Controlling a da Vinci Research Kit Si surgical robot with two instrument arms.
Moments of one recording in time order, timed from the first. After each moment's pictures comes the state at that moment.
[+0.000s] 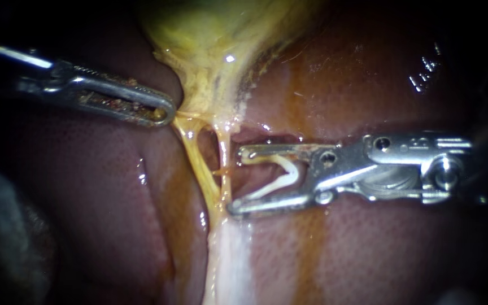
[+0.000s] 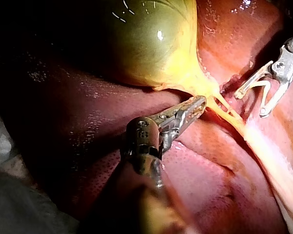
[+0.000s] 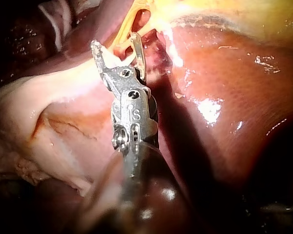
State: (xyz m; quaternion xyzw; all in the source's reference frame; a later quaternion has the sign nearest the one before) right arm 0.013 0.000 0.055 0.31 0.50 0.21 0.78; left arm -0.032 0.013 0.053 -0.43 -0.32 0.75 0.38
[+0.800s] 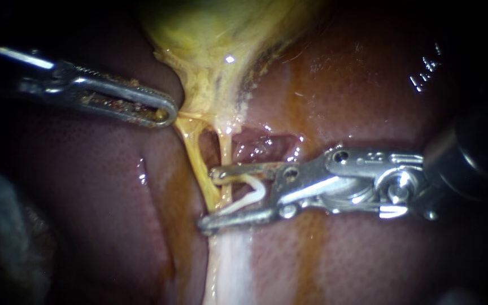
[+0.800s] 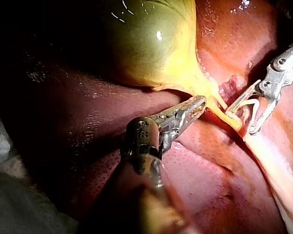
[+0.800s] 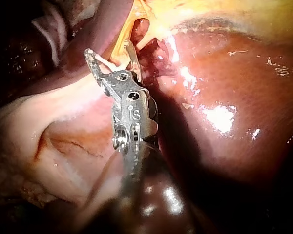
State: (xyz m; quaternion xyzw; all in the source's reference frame) right arm 0.017 -0.002 0.058 0.34 0.48 0.22 0.78; left arm -0.032 0.013 0.053 -0.43 -0.32 0.75 0.38
